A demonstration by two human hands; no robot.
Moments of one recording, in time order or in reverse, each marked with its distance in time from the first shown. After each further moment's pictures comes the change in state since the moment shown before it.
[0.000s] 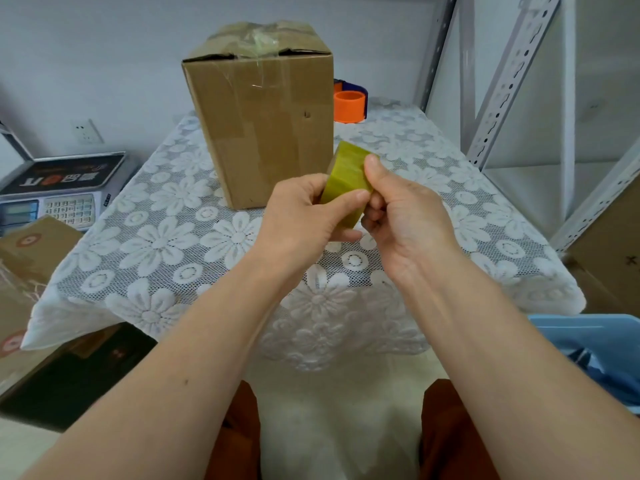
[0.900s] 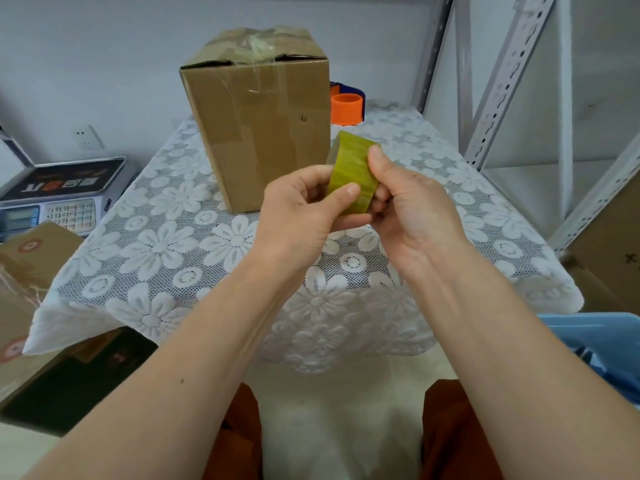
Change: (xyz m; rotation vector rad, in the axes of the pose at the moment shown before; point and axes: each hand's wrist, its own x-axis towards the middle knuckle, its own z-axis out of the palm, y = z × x) left_hand -0.004 0.006 0.002 -0.208 -0.009 0.085; right_hand 0.006 -0.008 -0.006 0.005 -0.065 -0.040
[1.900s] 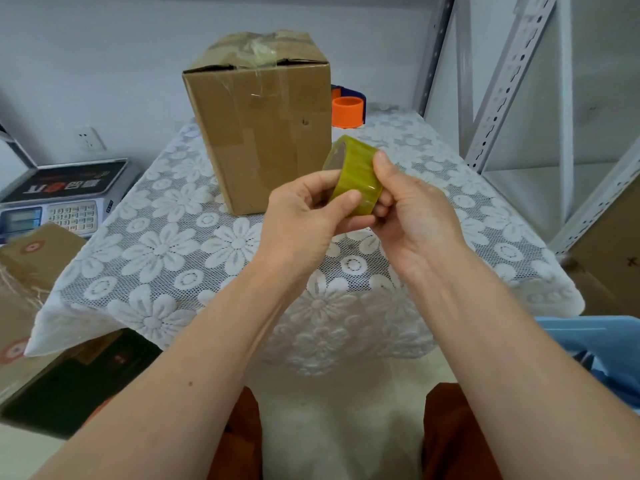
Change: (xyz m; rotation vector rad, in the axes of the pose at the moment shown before) left_hand -0.001 -0.005 0.002 -0.035 0.007 0.003; right_hand 0.003 0.003 -0.004 0.057 -0.010 0.010
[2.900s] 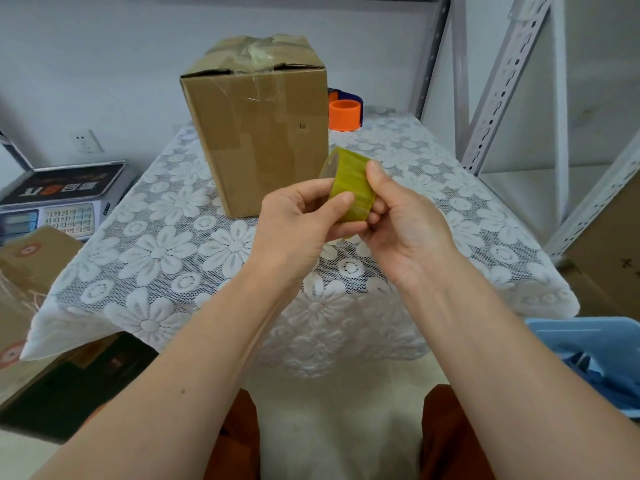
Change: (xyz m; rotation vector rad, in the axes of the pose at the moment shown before) left_hand 0.001 -0.003 -0.005 0.008 -0.015 -0.023; right_hand 0.001 0.006 0.002 0.098 -0.007 0.076
